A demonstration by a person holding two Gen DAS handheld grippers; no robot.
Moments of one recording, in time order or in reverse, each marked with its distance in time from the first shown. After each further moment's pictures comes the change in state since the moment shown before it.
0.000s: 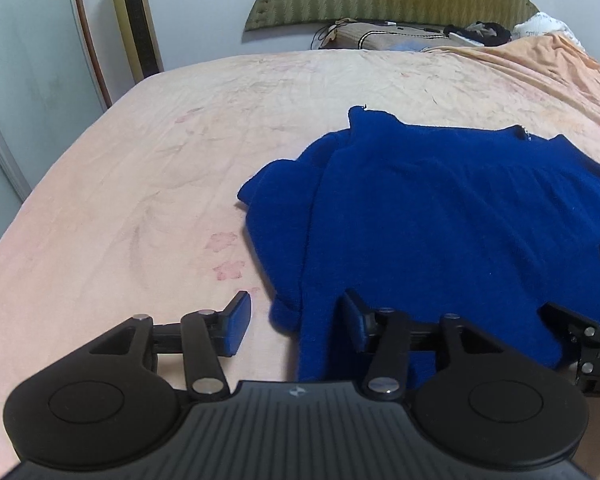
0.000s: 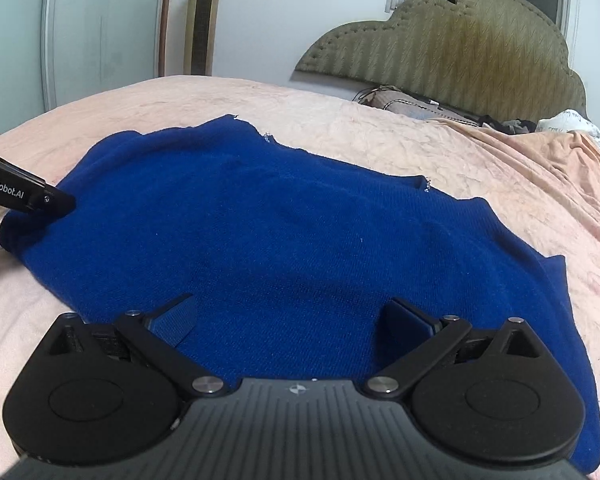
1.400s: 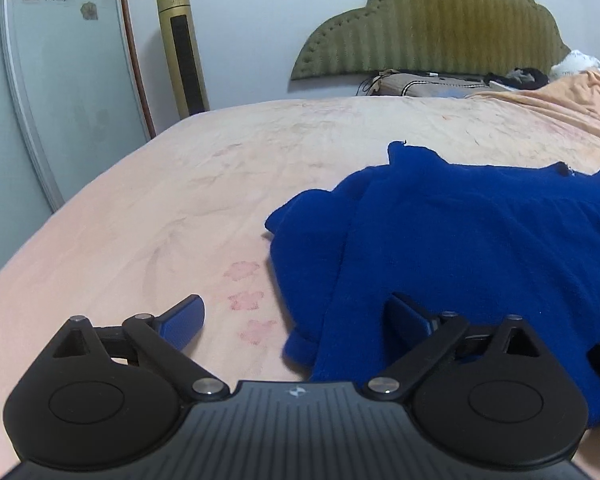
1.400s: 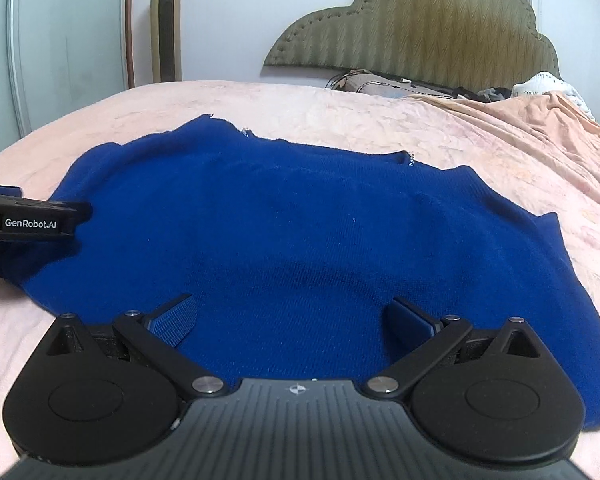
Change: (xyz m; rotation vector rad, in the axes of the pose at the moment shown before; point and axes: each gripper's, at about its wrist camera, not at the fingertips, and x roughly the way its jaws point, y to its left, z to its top) left arm 0.023 -0.005 -0.014 -0.075 -0.182 0.131; right arm 0.004 0.004 -0.002 0.128 0.016 -0.041
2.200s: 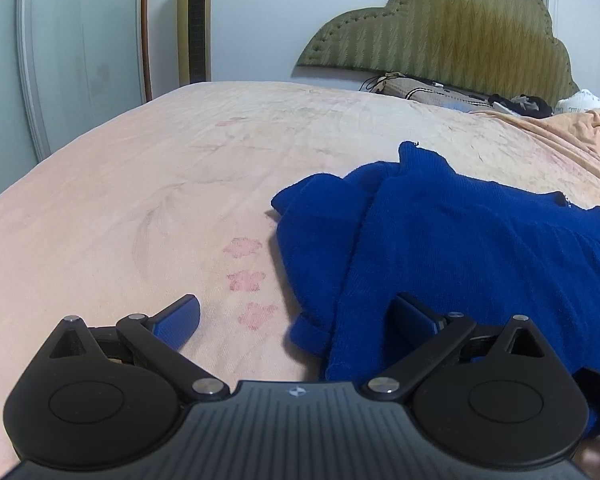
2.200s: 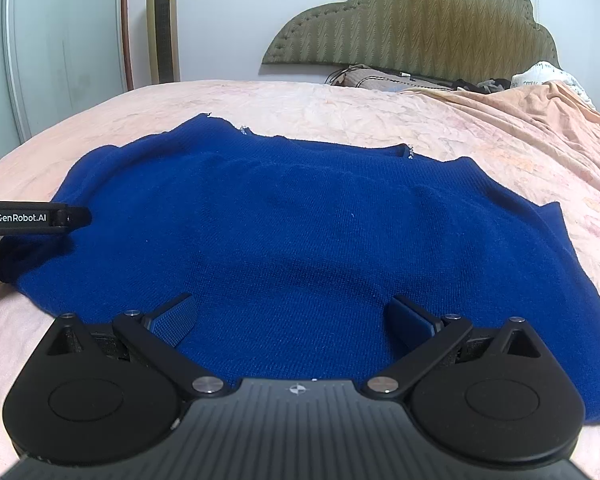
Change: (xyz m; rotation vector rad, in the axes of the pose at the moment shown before) left arm 0.010 0.020 -0.005 -0.141 0.042 -0.079; right arm -0.001 -0.005 -0.002 0.028 0.006 0.014
